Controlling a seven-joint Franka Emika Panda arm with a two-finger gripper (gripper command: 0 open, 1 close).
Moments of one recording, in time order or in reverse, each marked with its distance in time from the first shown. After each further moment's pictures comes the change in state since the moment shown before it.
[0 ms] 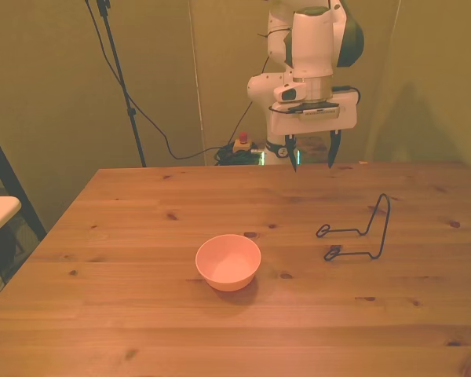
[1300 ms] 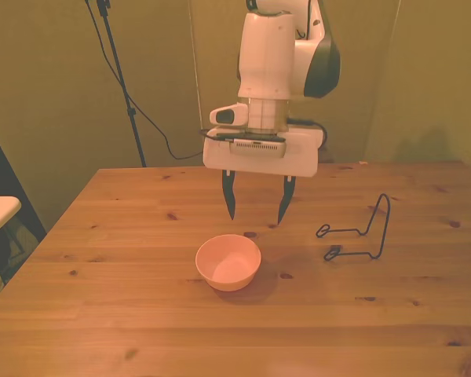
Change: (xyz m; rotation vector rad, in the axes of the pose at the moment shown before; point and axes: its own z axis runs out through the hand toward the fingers) arm 0.246 -0.057 0.019 -0.026 0.200 0.199
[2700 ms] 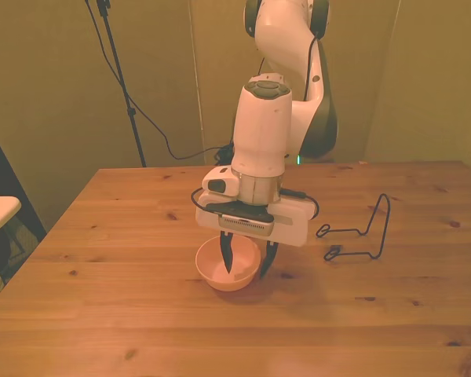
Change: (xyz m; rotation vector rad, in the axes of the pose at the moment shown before) arm 0.021 -0.019 0.087 -0.074 -0.020 0.057
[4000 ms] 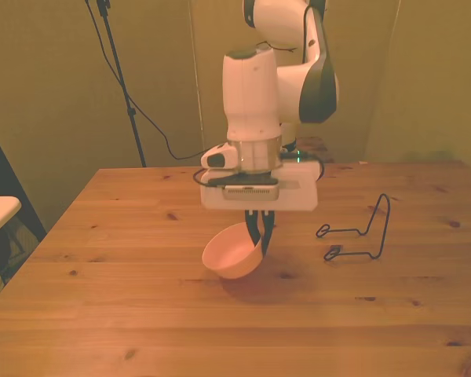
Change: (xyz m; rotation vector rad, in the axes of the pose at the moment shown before) arm -0.024 0.010 -0.086 0.186 -0.164 -0.058
